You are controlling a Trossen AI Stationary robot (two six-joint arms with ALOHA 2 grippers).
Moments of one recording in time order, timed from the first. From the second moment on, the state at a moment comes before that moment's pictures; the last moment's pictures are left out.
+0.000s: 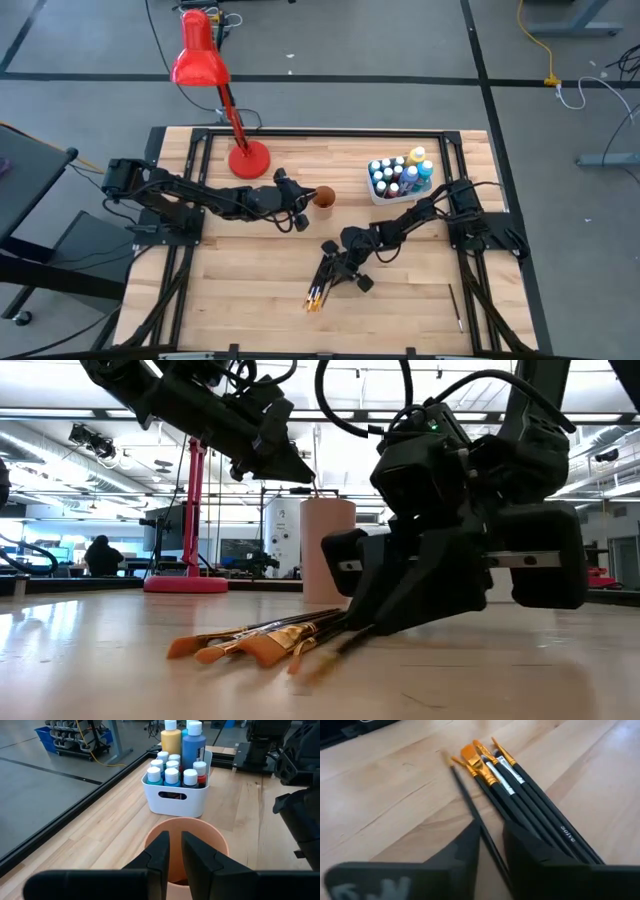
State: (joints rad) left arm -0.04 1.48 0.70 0.42 -0.50 -0.13; right arm 0.17 2.09 0.81 0.67 -0.52 -0.35
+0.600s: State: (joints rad) left arm -0.04 1.48 0.70 0.42 -0.49 -0.12; right arm 0.19 2.10 0.81 0.71 -0.53 -0.35
